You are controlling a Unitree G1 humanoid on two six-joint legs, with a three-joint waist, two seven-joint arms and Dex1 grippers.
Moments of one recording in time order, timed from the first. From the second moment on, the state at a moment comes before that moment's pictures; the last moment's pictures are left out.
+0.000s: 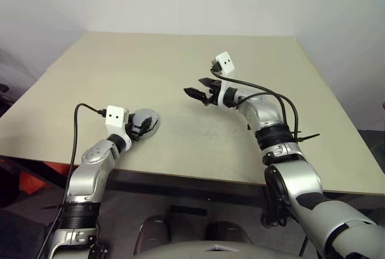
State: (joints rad) left arm -0.16 0.30 0.11 -0.03 -0.31 0.41 -0.37; right arm -0.88 -0.17 0.01 0.66 0.20 0.37 0.77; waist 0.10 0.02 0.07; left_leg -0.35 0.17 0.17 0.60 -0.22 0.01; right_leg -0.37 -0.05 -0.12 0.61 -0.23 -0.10
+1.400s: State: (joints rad) left arm -0.20 0.36 0.06 -0.12 -0.26 0.71 -0.30; right arm -0.88 -0.17 0.01 0.66 0.20 0.37 0.76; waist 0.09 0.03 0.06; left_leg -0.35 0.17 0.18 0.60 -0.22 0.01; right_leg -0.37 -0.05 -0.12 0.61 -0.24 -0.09
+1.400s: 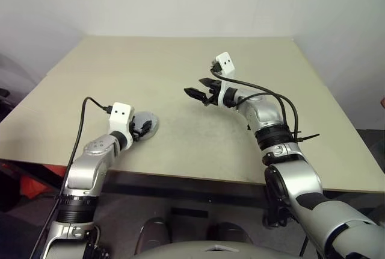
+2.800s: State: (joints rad) left arm -0.22 0.43 0.09 -0.14 -0.29 0.86 -0.32; right arm -0.88 -0.19 0.00 0.66 0.20 0.40 0.71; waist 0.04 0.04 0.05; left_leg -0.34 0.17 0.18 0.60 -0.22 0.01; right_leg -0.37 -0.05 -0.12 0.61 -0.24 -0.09
